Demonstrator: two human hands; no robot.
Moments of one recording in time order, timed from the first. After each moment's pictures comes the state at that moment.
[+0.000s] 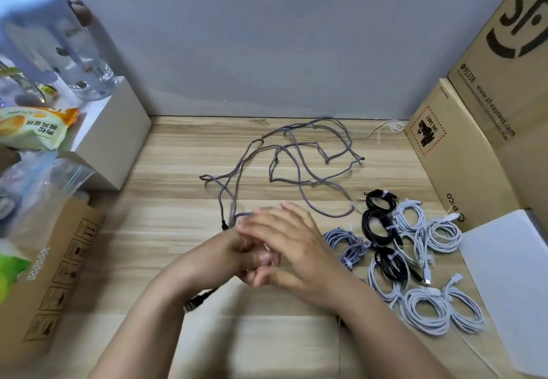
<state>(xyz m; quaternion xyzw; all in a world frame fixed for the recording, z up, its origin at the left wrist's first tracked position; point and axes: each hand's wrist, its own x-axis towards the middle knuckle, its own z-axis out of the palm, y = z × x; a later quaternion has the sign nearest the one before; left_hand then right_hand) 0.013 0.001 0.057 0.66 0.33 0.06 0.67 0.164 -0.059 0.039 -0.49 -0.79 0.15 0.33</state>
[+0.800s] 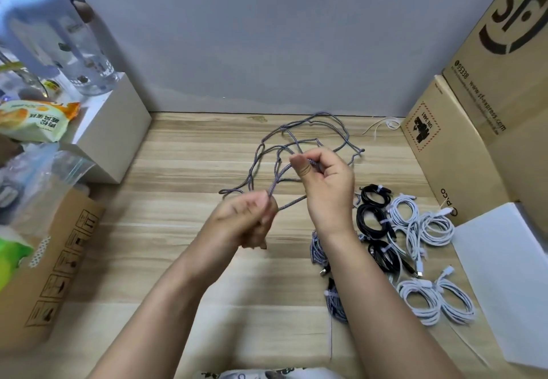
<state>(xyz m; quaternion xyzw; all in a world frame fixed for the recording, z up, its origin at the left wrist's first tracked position) 0.034 -0.017 0.086 0.55 0.26 0.29 0.74 0.180 -0.025 0.072 -0.54 -0.40 0.30 0.68</state>
